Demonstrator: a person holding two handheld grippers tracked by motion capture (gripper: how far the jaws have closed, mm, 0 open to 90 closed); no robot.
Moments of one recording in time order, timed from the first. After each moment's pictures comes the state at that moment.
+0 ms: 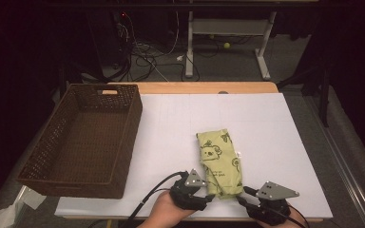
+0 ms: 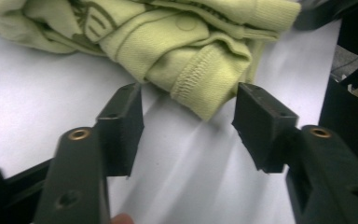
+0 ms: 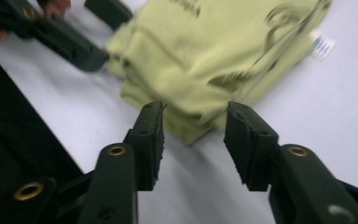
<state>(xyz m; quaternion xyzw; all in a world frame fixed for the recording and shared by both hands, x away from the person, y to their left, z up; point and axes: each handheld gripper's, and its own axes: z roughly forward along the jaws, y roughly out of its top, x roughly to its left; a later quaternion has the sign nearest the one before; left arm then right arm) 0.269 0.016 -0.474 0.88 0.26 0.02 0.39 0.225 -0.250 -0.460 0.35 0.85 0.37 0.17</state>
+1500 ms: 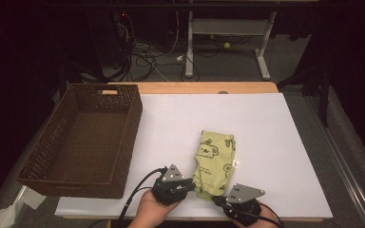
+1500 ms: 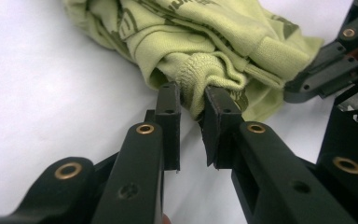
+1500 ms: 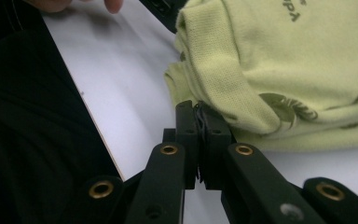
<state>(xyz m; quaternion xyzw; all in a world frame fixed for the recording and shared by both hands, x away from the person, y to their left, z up) 0.271 0.067 -0.465 0.85 0.32 0.04 0.42 0.229 -0.184 -0.466 0.26 0.88 0.39 0.13</state>
